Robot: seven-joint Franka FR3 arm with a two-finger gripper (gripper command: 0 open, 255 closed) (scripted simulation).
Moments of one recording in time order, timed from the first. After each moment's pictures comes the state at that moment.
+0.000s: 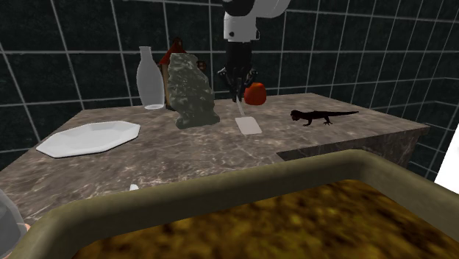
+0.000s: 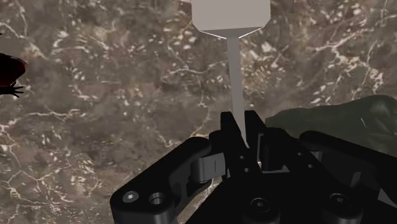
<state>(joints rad) 0.03 -0.09 -0.03 -2.21 -0.03 2.18 0.43</state>
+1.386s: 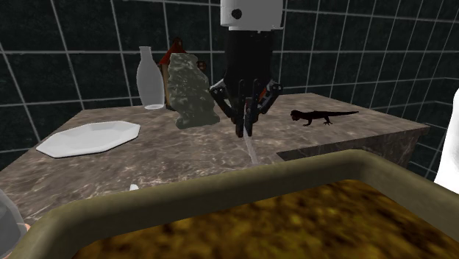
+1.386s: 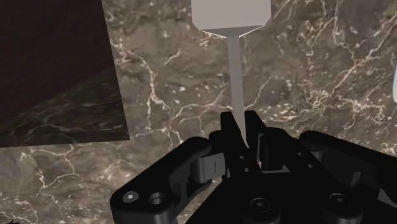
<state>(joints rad) 0.27 -0.64 0.26 -2.68 0.12 2.09 0.83</state>
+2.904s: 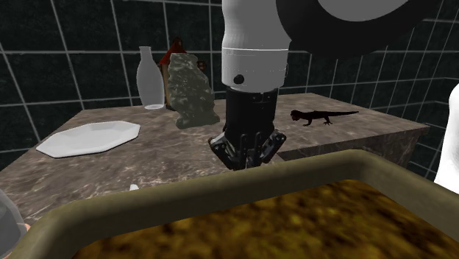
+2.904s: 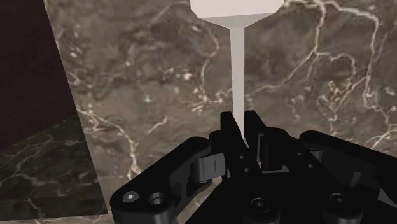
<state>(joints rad) 0.33 -0.58 0.36 -2.84 0.19 2.31 0.92</state>
